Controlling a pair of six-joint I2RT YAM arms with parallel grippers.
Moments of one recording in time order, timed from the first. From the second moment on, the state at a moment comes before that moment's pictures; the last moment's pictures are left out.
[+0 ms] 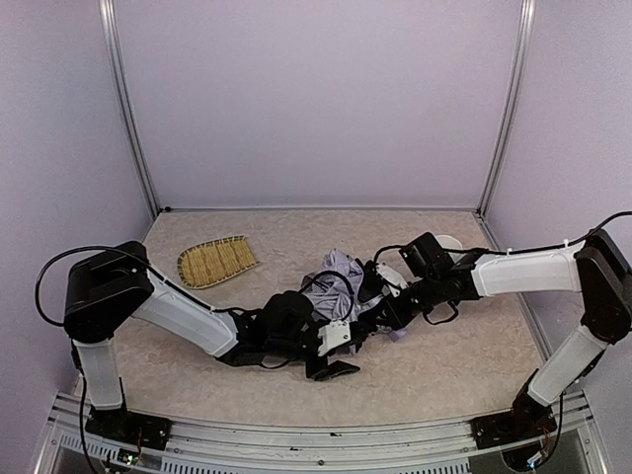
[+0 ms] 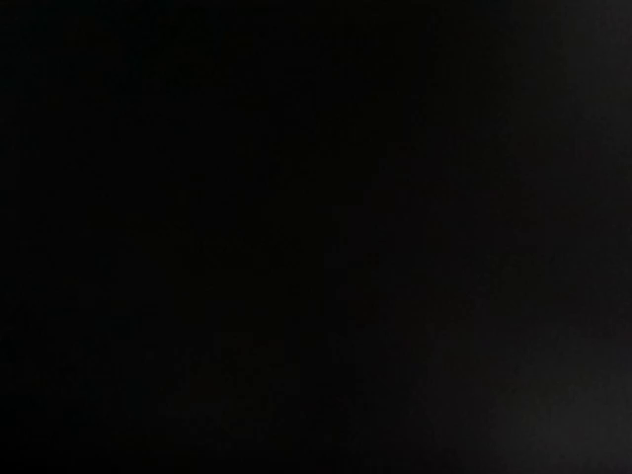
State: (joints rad) left arm -1.09 1.98 0.94 0.51 0.28 0.33; right arm 0.71 1.59 0.90 -0.25 -0.31 0.05
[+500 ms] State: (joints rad) left arm -1.17 1.54 0.69 0.43 0.31 0.55; right arm 0.62 1.39 0.87 -0.23 -0.32 -0.11
